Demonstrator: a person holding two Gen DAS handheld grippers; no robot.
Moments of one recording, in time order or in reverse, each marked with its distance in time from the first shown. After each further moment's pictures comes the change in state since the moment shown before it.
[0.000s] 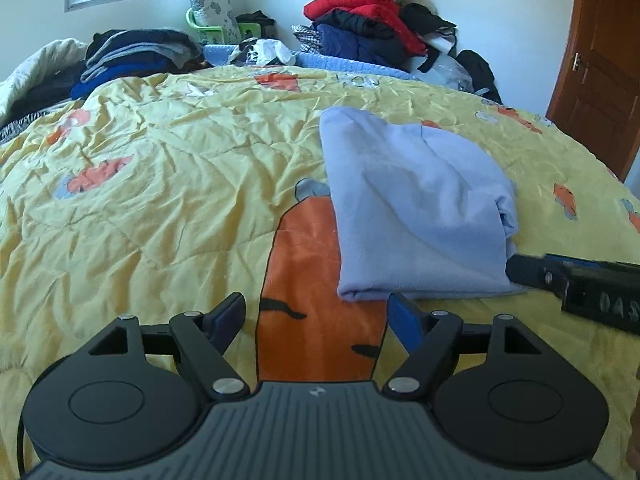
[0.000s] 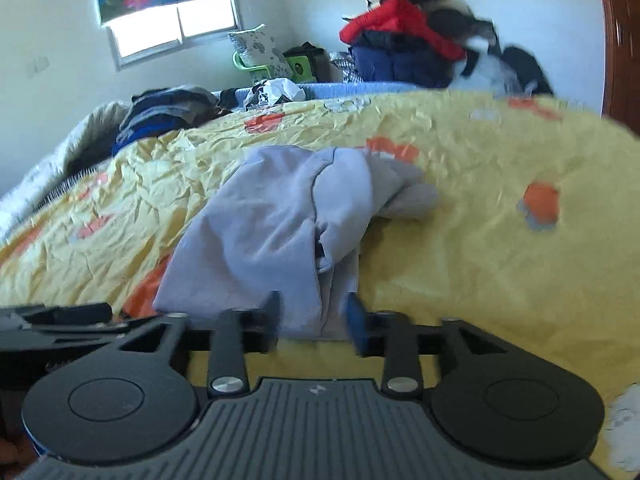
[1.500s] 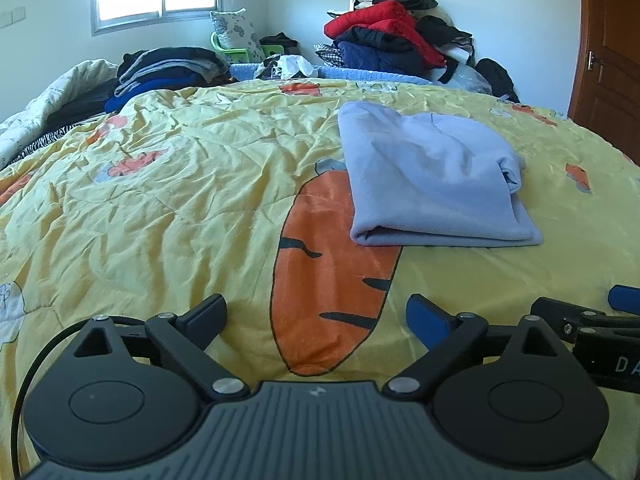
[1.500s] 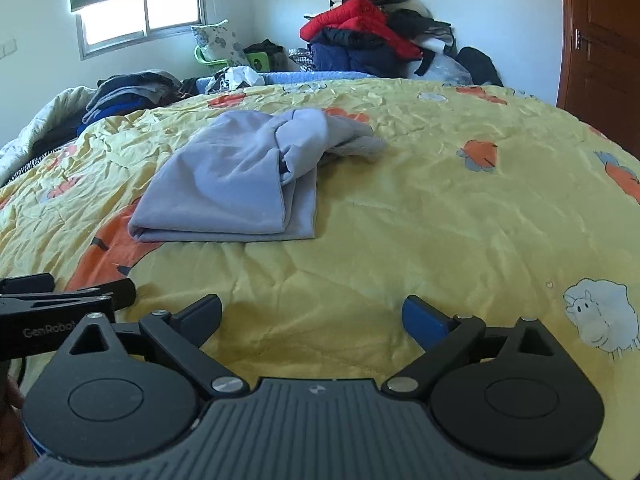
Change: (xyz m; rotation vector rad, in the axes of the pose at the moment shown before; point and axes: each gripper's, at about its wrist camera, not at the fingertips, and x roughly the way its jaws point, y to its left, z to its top) left arm -0.019 -0.011 -0.045 0.030 -0.075 0.111; right arm -0.019 0.008 -0.063 0.017 -0.008 -0.153
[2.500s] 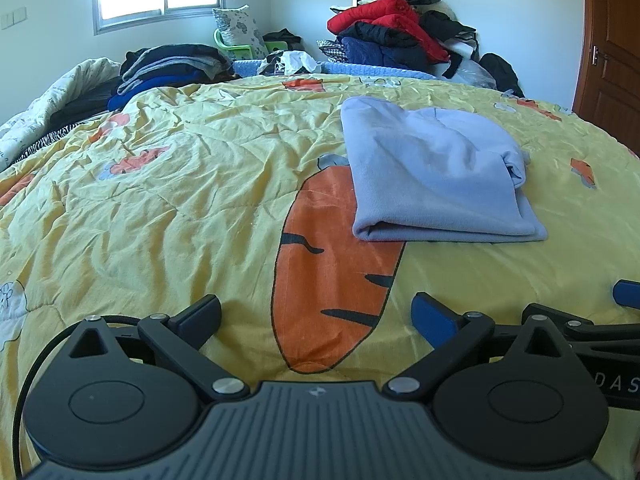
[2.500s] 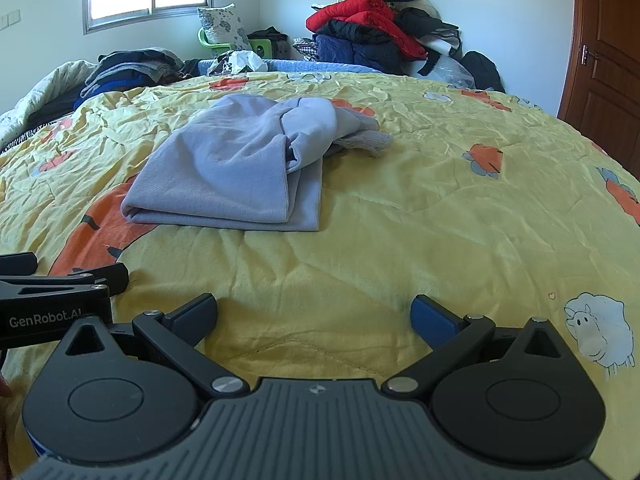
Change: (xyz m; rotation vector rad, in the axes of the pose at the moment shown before) left arm 0.002 -0.002 0.000 0.004 0.011 0.015; right arm 0.007 0.012 0.002 -0.067 0.031 -0.039
